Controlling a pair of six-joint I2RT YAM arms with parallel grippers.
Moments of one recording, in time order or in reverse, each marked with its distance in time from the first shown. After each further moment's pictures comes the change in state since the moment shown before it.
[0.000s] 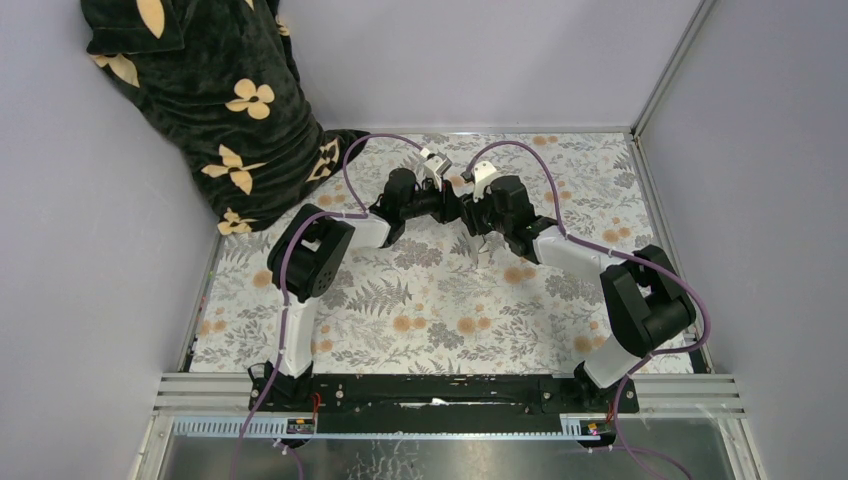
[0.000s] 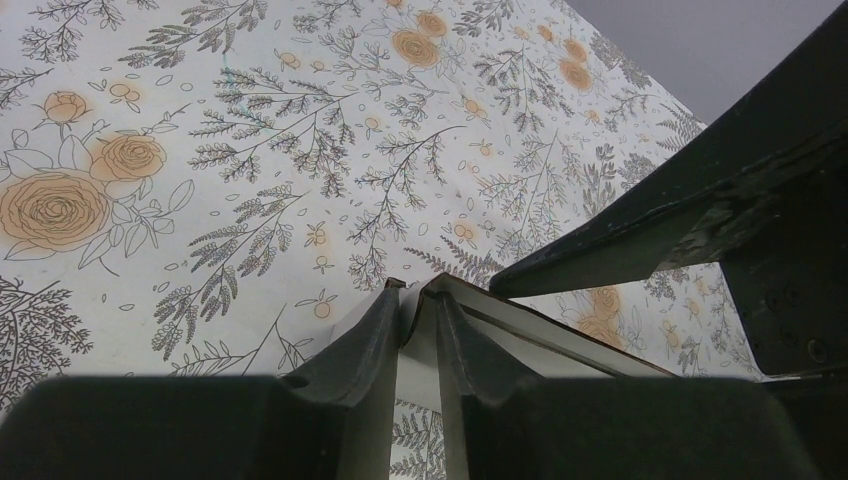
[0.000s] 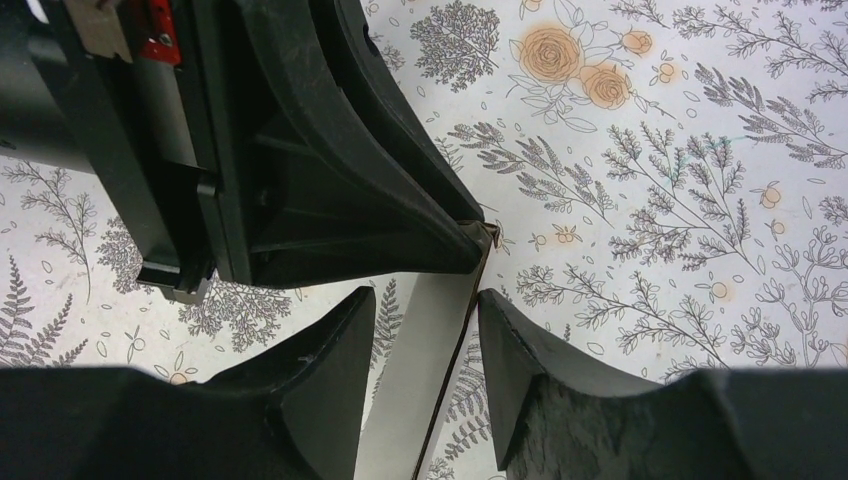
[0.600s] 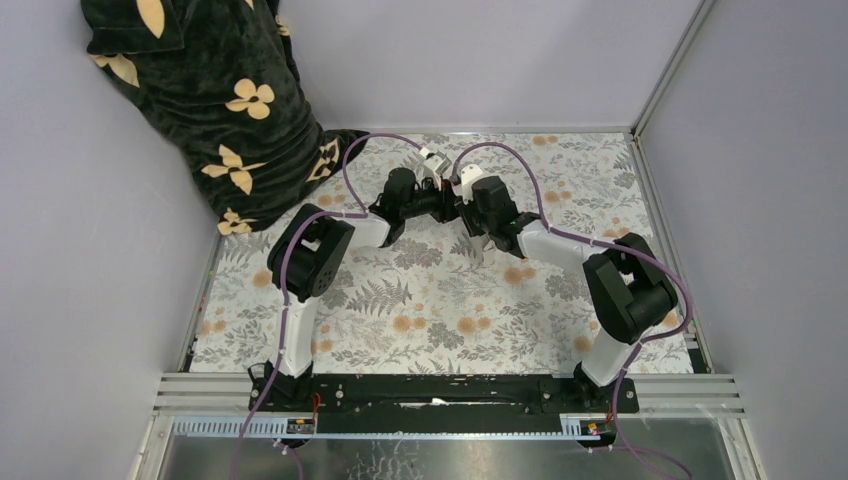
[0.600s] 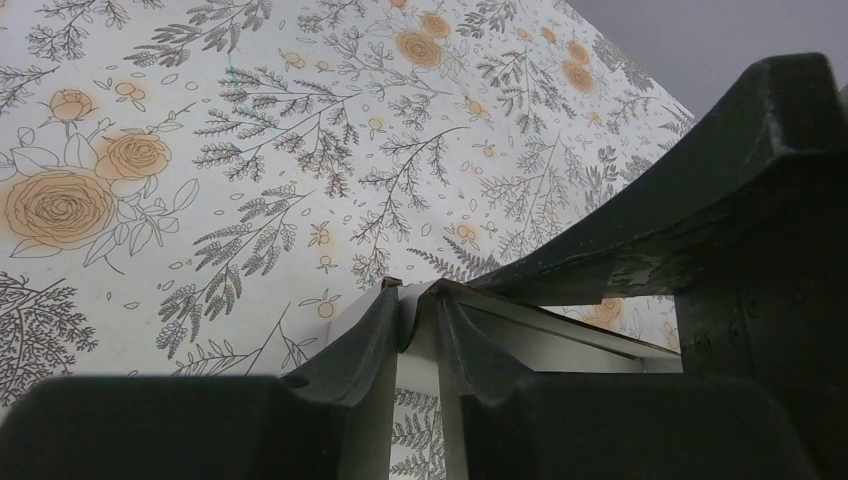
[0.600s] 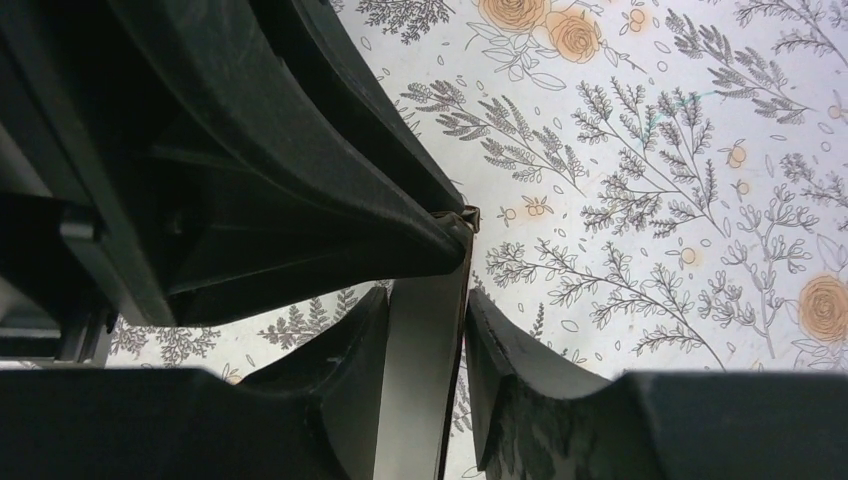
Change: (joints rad) left arm 0.001 0.002 0.003 -0.003 0.000 -0.007; right arm 0.054 0.098 0.088 -0.110 0.171 -0.032
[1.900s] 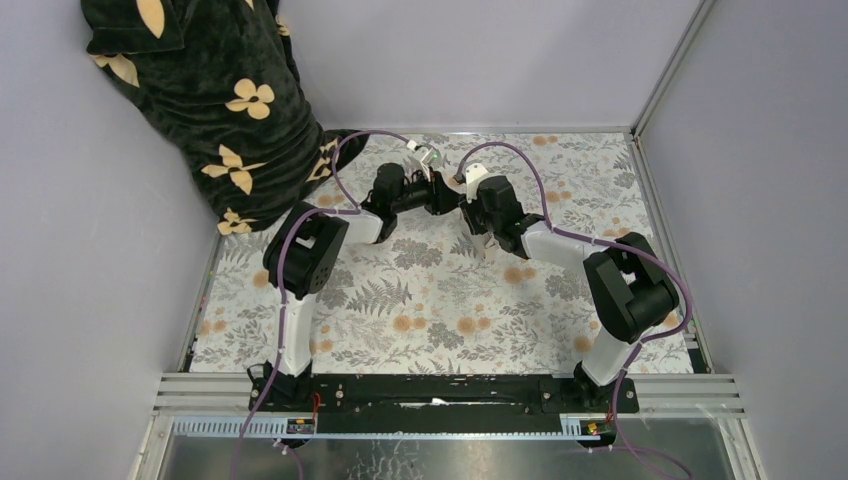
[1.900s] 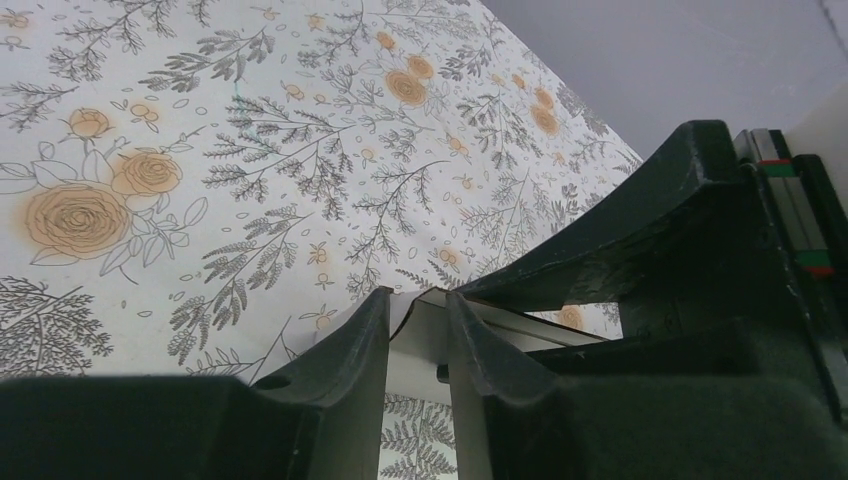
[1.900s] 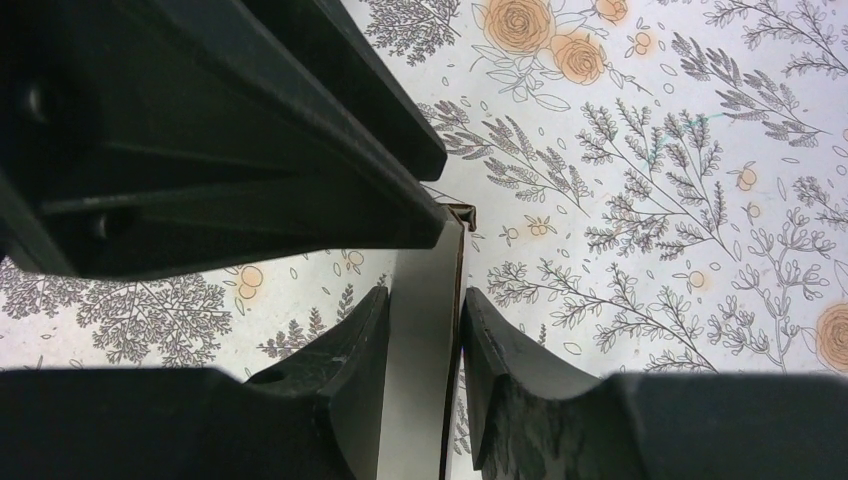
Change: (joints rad) left arm 0.056 0.000 0.000 0.075 0.058 -0.131; right arm -0.032 0.007 -0.026 0.076 -0.051 -0.007
